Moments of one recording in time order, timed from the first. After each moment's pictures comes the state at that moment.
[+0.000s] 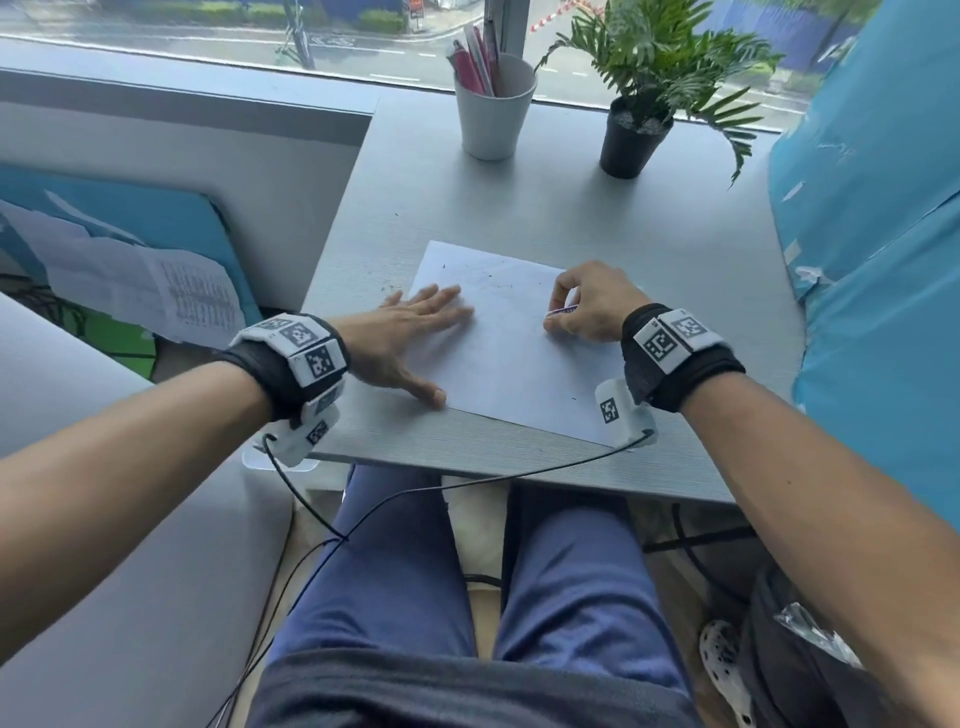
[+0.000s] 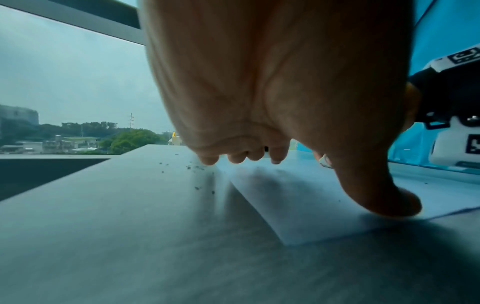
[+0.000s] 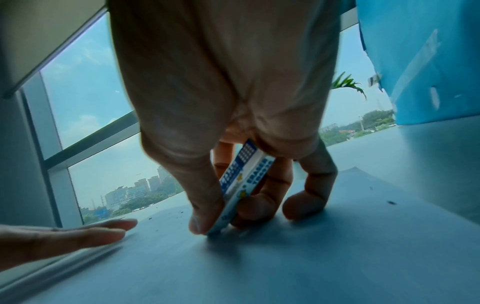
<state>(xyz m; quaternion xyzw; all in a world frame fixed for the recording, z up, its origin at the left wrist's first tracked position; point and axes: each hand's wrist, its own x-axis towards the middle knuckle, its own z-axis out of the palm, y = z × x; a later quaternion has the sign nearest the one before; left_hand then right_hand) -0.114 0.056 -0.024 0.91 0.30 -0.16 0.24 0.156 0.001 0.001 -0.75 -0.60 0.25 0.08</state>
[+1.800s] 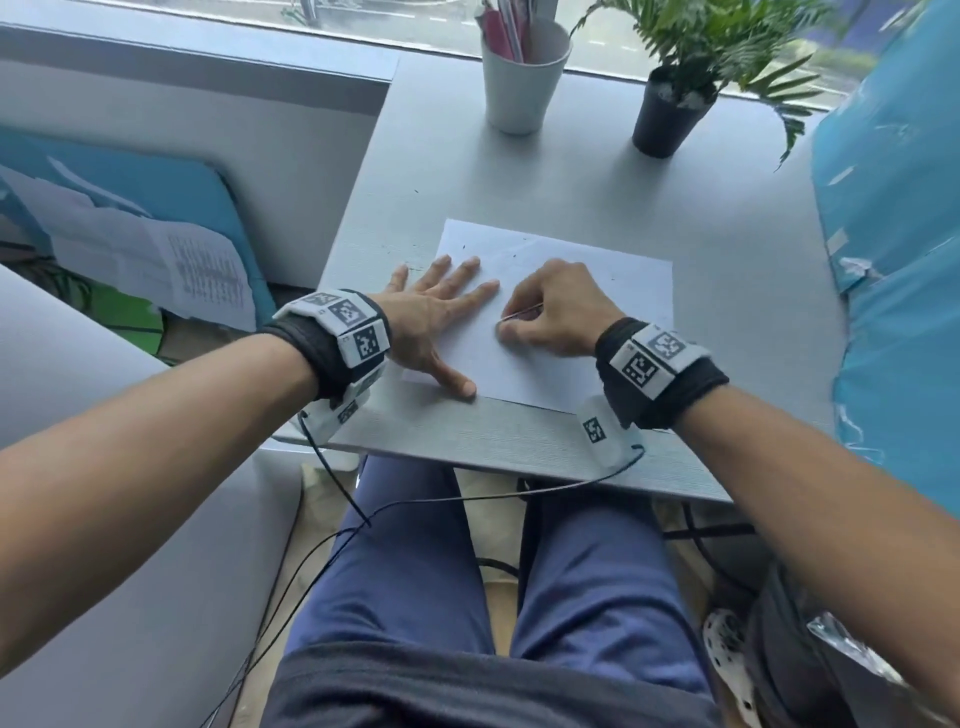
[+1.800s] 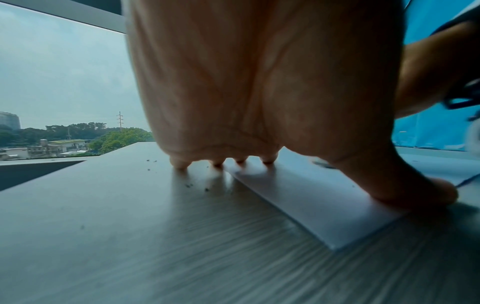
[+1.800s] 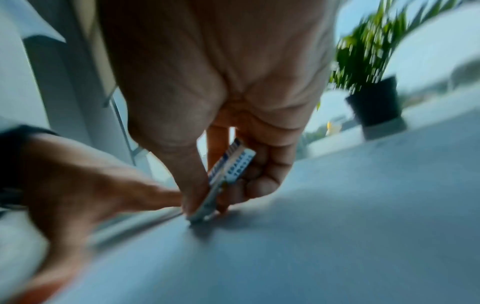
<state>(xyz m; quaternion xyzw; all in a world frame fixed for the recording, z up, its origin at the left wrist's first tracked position) -0.100 0.062 -0.025 0.88 0.35 -0.24 0.21 0.090 -0.006 0.002 -0.67 -0.68 0.27 0.13</state>
